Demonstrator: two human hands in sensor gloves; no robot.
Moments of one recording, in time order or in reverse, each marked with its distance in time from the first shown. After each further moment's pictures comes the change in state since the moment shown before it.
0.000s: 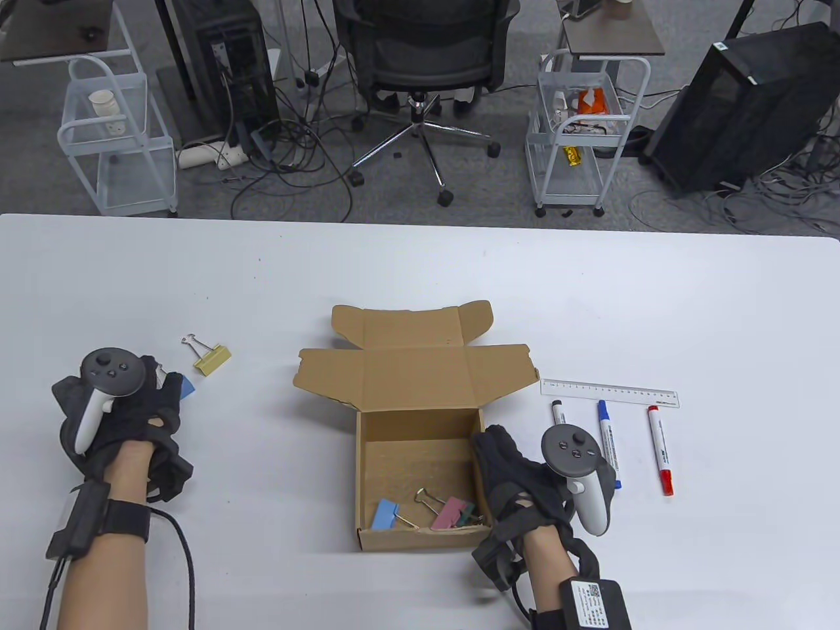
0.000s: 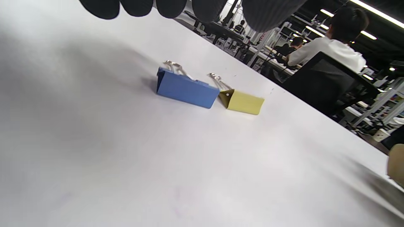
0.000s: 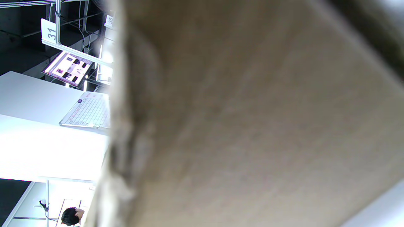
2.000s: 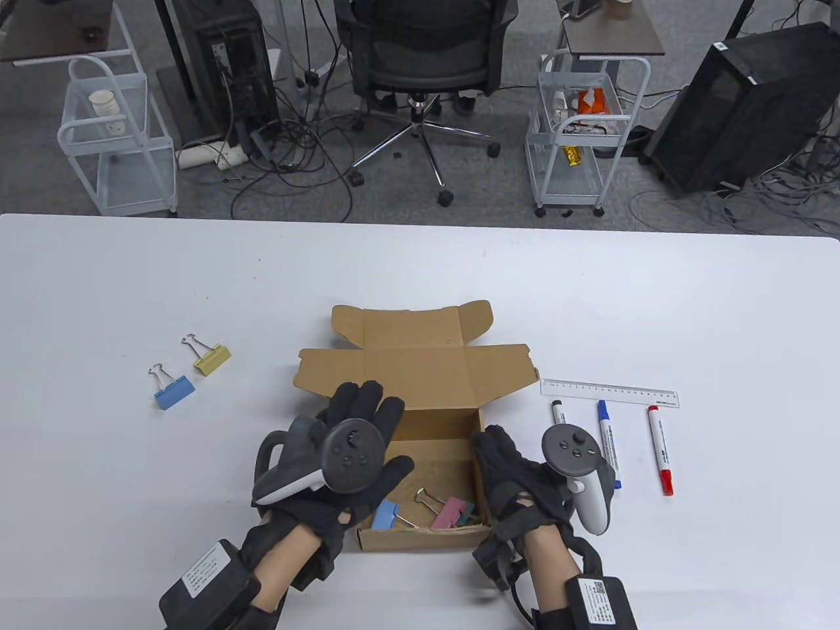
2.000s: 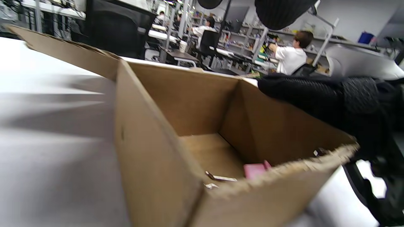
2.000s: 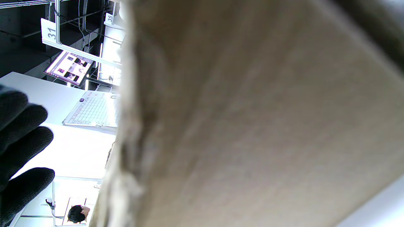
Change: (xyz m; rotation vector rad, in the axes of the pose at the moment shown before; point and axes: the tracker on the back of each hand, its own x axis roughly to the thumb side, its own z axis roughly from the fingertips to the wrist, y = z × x) left_hand 0.226 -0.090 0.197 -0.256 -0.806 -0.417; right_hand 0.001 0.001 0.000 0.020 -0.002 -0.021
